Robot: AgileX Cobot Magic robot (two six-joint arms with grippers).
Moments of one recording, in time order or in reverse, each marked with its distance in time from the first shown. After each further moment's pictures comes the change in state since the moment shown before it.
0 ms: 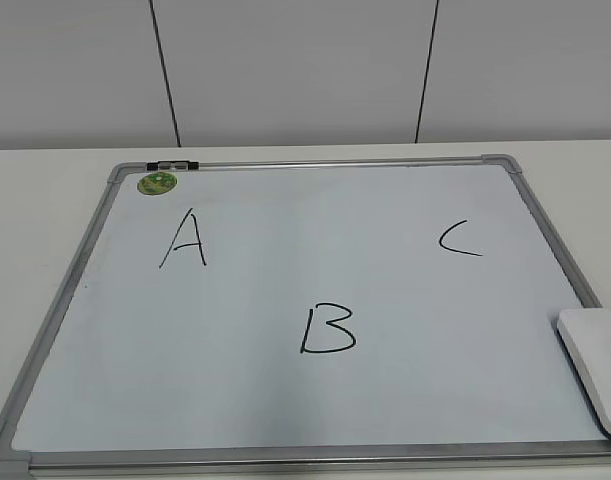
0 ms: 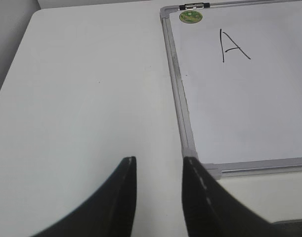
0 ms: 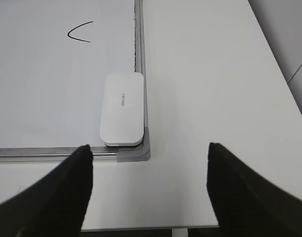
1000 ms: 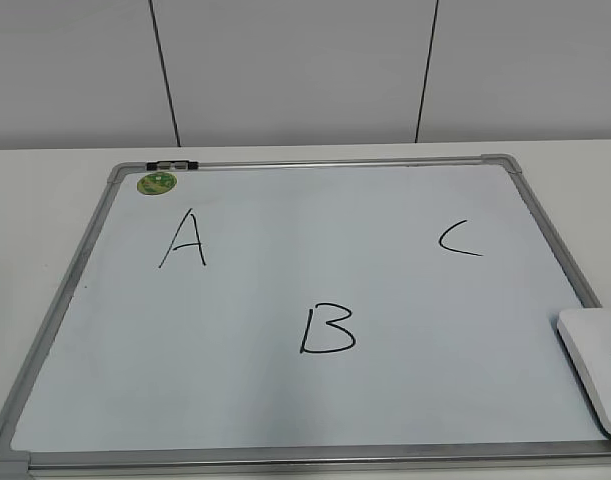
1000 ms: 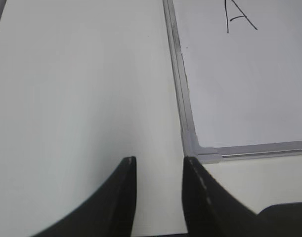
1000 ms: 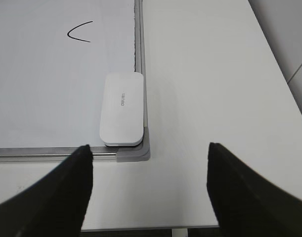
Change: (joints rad) left arm 0.000 0.345 -0.082 -0.005 -0.023 0.000; right arm 0.000 0.000 0.000 0.000 0.000 0.000
